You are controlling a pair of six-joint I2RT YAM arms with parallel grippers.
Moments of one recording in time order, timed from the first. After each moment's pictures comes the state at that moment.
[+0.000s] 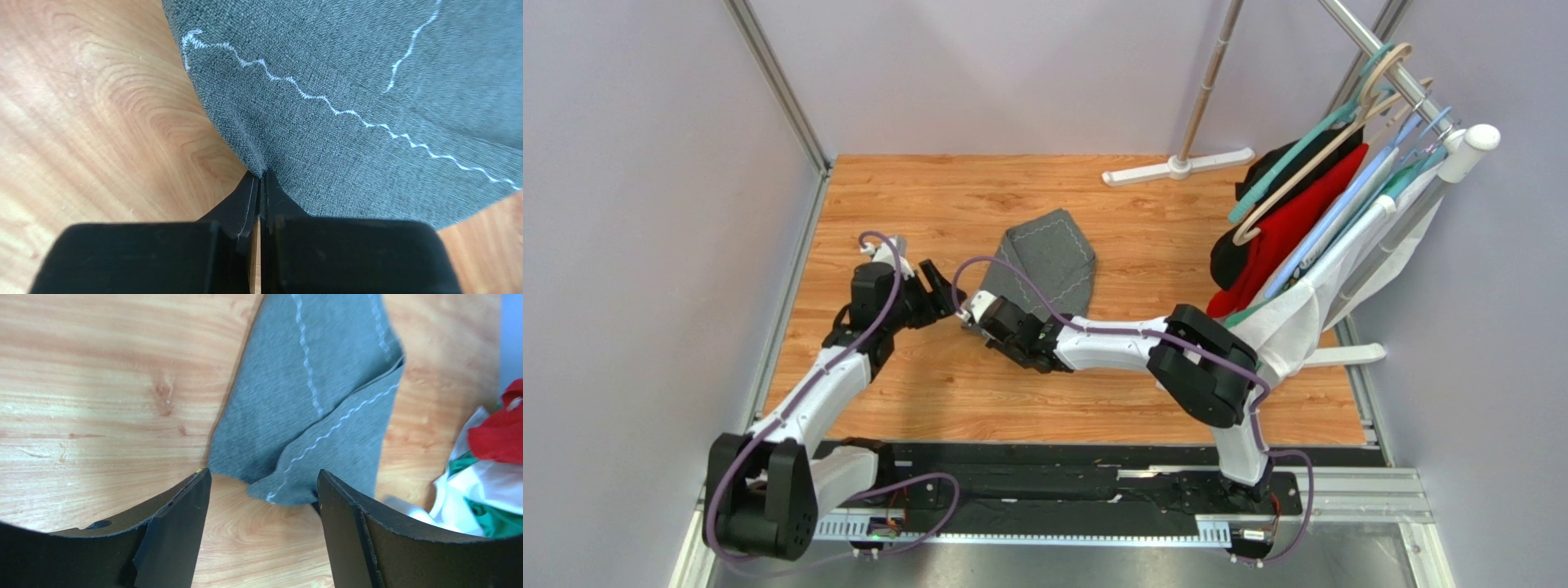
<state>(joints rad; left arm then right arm) -0.14 1.12 0.55 0.00 0.24 -0.56 1.08 2.00 1.28 -0.21 0.35 -0.08</state>
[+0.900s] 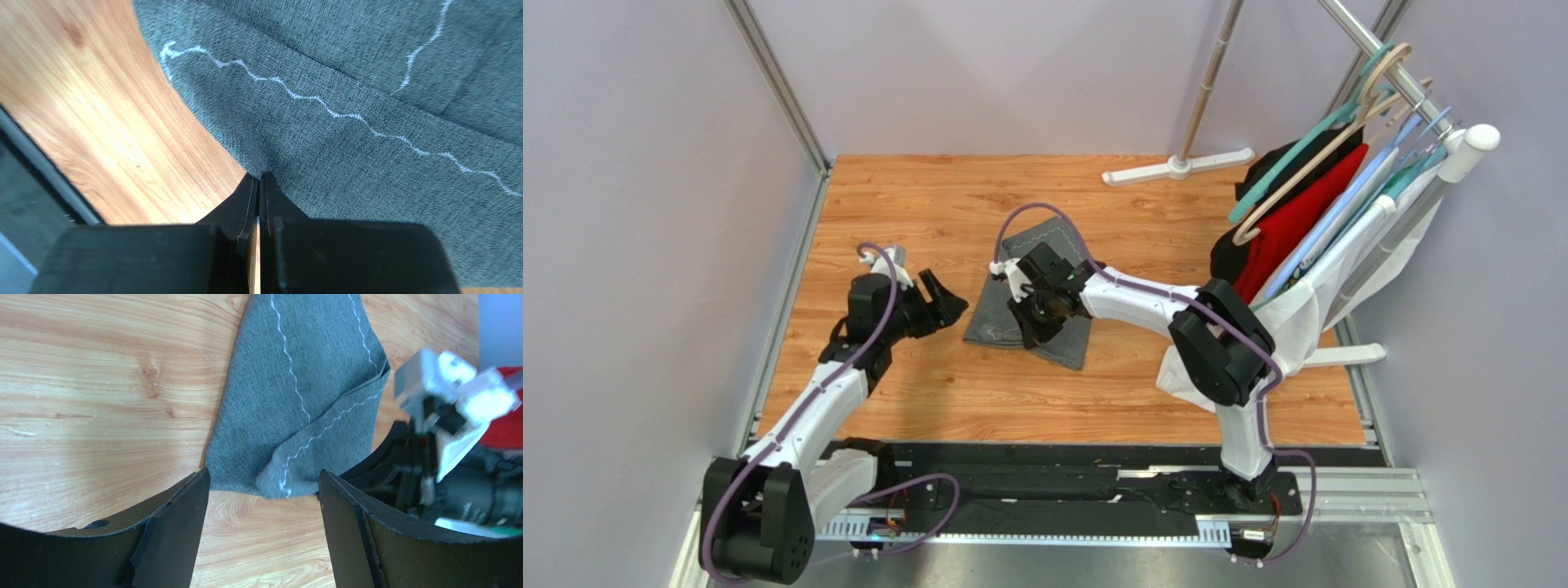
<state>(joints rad) -0.14 0.98 0.49 -0.02 0.26 -0.58 0.83 1.99 1.41 -0.47 -0.27 0.08</state>
